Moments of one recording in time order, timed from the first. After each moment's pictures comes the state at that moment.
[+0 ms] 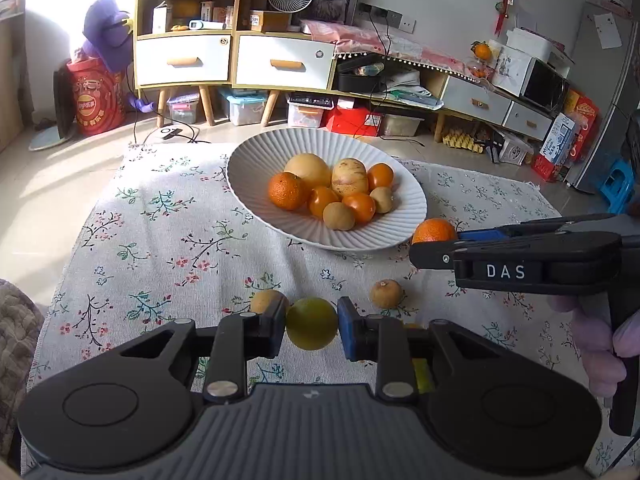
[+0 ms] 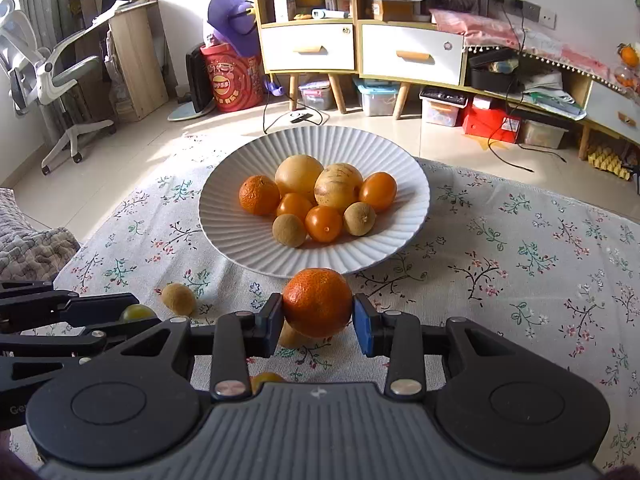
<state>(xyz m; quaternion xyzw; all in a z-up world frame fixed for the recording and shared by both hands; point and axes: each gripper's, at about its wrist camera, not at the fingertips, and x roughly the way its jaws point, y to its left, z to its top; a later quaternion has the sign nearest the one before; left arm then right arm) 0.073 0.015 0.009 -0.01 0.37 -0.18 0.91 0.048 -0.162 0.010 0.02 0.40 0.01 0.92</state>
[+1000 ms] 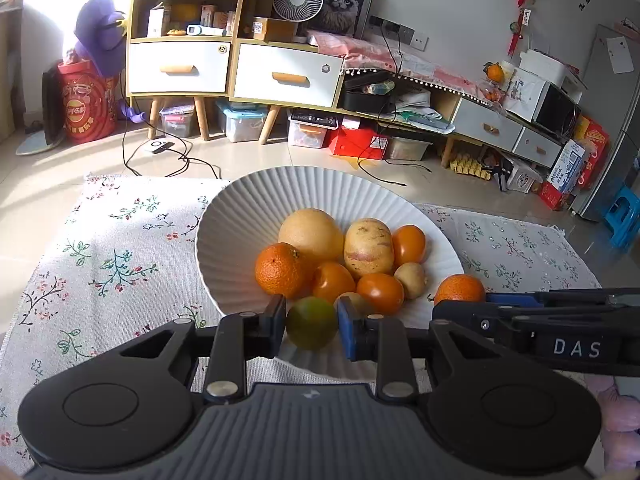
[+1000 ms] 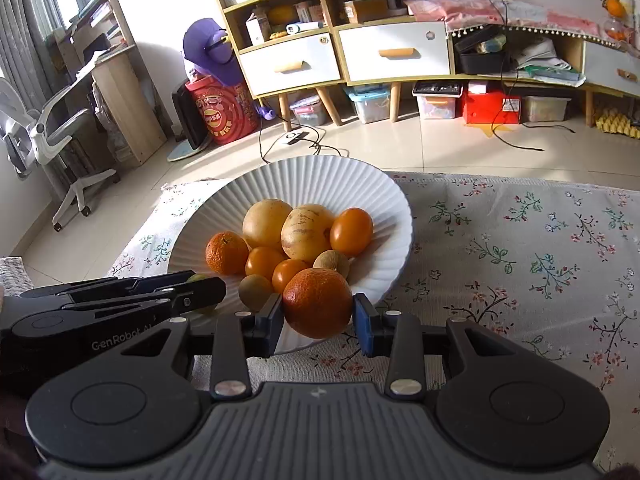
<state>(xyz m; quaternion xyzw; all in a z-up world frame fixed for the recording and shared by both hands) 0.143 -0.008 -0.004 -0.03 0.36 -0.18 0.92 0.082 -0.199 -0.003 0.11 0.38 0.02 0.92</state>
